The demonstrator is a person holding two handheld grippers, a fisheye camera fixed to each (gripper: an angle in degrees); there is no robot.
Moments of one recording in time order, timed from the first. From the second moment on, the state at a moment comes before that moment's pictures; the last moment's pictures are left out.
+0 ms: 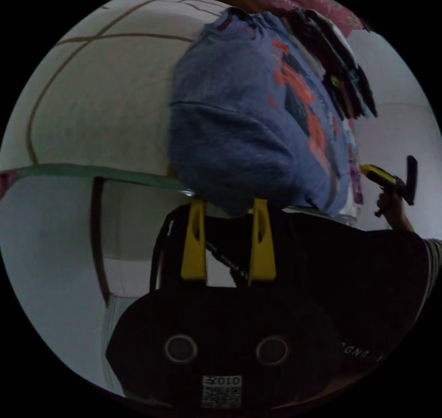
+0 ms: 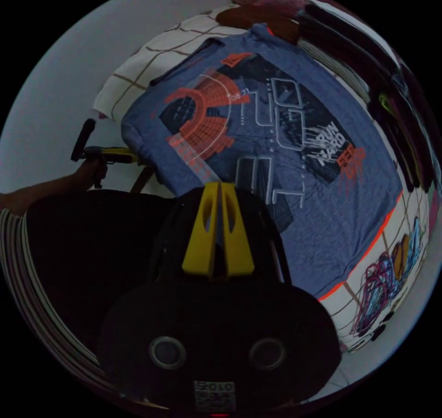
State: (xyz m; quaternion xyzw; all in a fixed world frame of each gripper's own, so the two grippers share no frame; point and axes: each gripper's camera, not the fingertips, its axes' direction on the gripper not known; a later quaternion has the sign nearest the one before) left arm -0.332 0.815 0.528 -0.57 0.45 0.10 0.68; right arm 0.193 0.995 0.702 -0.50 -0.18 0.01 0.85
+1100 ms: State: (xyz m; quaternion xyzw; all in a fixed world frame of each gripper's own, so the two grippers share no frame) left arm -0.145 0.636 0.534 -0.44 0.45 0.42 0.65; right arm 0.093 1.025 0.781 -0.42 -0.22 -0.02 0.88
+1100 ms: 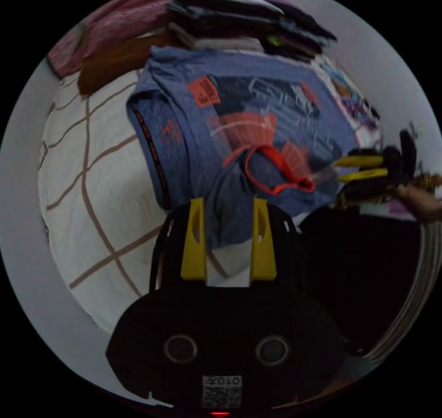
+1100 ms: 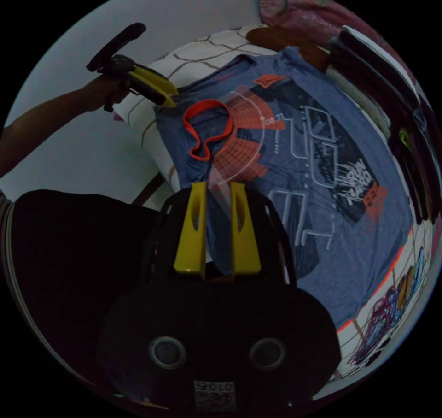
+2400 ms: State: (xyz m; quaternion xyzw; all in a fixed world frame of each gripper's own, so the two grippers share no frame) left arm -0.001 0.545 0.509 -0.45 0.47 0.54 0.53; right arm 0.082 1.088 0.880 -0.51 -0.27 0.07 0.82
